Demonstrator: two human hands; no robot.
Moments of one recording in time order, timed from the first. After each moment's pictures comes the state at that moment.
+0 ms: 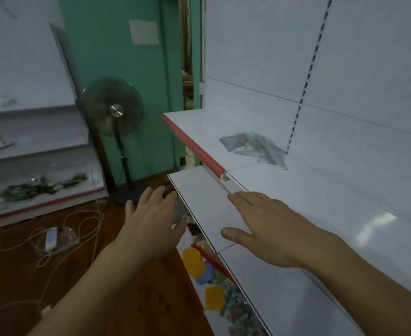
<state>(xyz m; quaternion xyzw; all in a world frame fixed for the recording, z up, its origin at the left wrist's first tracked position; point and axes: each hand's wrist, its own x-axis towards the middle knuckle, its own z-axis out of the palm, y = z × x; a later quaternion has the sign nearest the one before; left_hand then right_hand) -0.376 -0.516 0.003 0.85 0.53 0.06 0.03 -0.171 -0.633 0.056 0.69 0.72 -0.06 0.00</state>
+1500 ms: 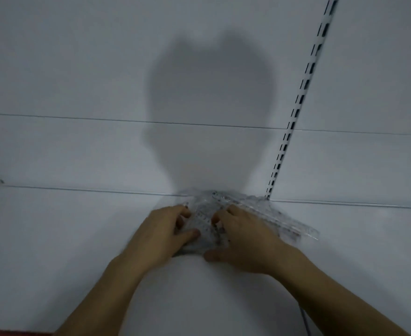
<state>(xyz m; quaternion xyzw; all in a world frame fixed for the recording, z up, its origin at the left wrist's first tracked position) -0.031 -0.007 -0.021 0.95 -0.02 0.05 0.29 -0.001 -0.209 -0.003 0.95 0.29 -0.06 -0.09</state>
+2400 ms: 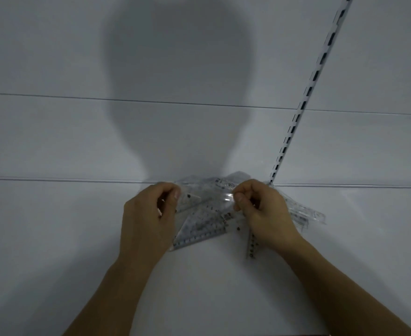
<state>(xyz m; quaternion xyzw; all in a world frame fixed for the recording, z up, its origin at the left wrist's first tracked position) -0.035 0.007 -0.032 0.87 0.00 0.29 0.41 0.011 -0.213 -0.032 0.87 0.12 0.09 -0.47</state>
